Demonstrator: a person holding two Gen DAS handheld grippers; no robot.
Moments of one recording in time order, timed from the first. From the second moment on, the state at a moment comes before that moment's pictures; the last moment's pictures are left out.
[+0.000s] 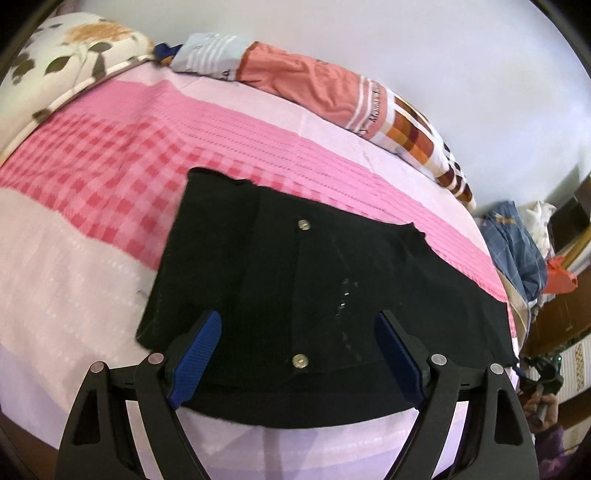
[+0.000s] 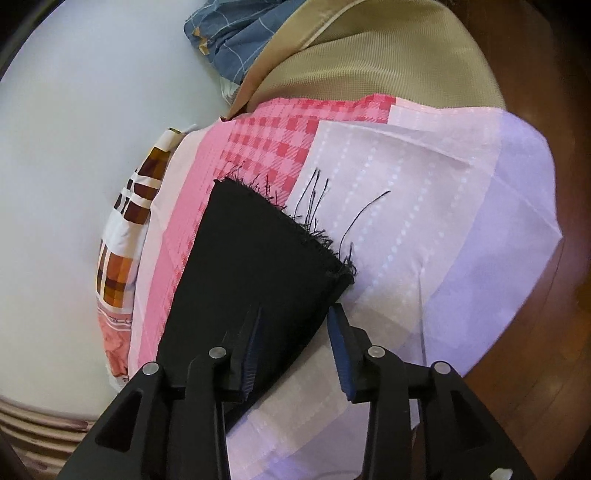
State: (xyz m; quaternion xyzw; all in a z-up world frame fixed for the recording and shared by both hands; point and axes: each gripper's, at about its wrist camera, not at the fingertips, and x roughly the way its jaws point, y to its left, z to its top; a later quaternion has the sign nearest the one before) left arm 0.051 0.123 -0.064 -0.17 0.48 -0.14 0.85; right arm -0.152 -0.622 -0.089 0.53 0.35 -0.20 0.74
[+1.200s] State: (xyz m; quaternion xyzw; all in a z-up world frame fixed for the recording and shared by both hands) left arm 0.030 0.157 -0.086 -0.22 0.53 -0.14 0.81; right arm -0.134 -0.579 -0.077 0.57 0.33 -0.13 0.74
